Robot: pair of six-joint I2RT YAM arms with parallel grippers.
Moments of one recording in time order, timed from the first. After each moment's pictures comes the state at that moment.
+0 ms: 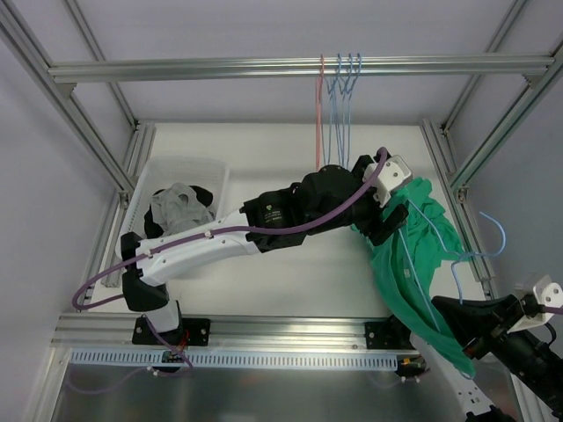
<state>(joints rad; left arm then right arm) -1.30 1.69 1.91 -0.39 -0.14 -0.03 0.28 0.40 1.73 -1.49 -0.34 0.13</state>
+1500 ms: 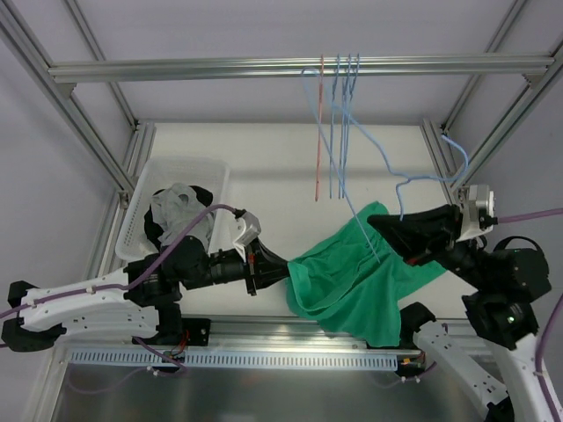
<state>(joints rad) -1.32 0.75 0.83 -0.09 -0.01 -0.39 0.51 0.45 1.07 -0.25 -0.62 0.37</state>
